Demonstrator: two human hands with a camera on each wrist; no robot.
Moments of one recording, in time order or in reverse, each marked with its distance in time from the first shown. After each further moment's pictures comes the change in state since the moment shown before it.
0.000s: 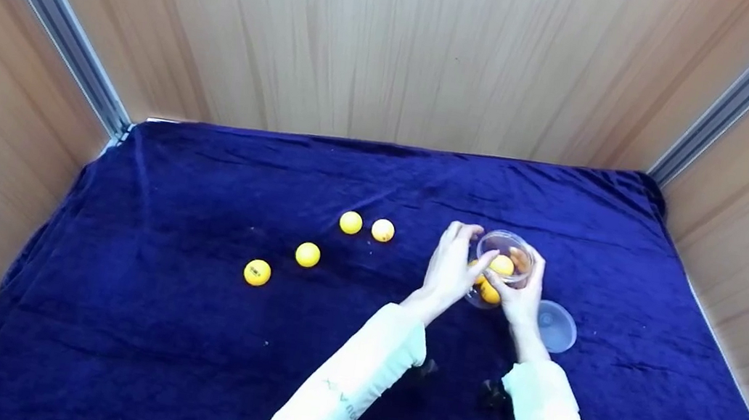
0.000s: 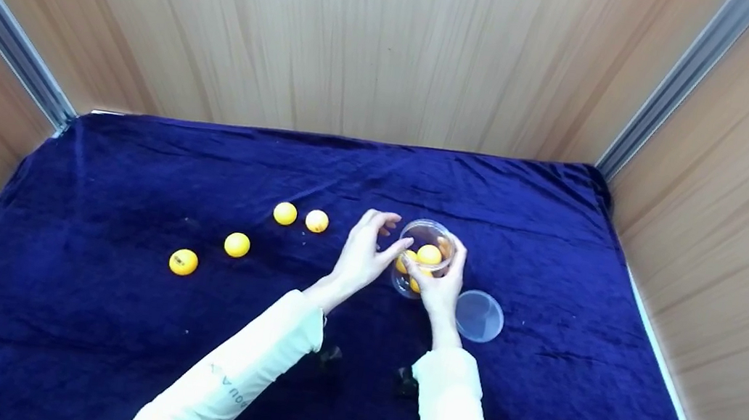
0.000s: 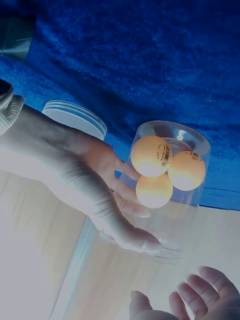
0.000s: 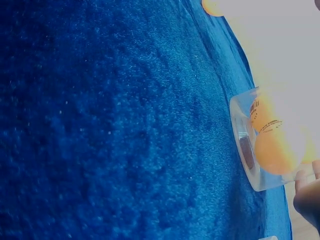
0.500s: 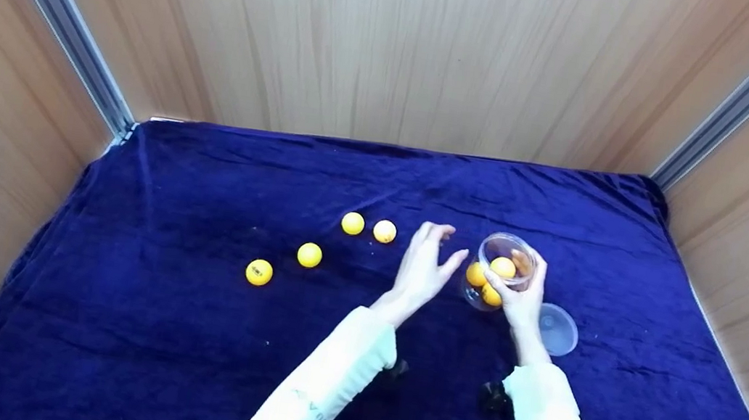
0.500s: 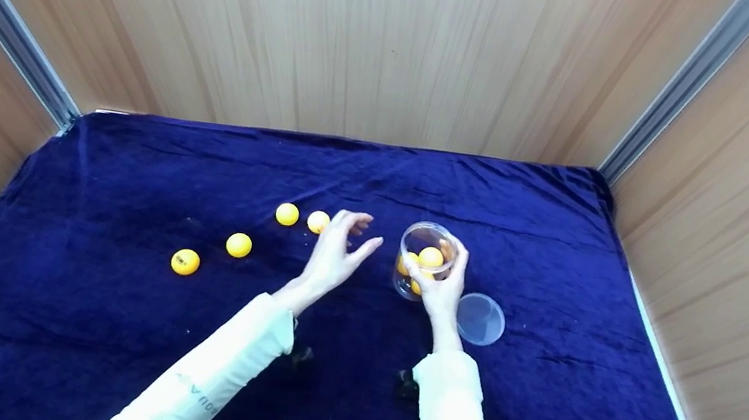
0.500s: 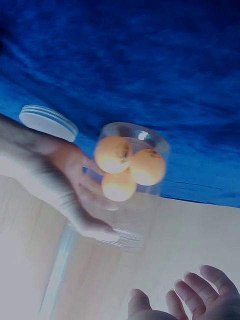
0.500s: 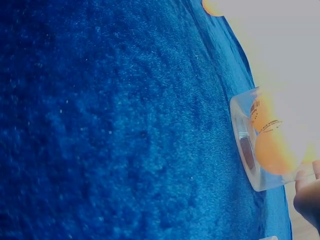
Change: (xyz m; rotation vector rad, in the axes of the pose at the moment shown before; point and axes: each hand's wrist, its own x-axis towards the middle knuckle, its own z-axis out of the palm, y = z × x) left_hand -0.009 -0.025 -0.029 -0.043 0.038 0.019; right_hand 0.000 0.004 -0.001 -0.015 0.000 -0.048
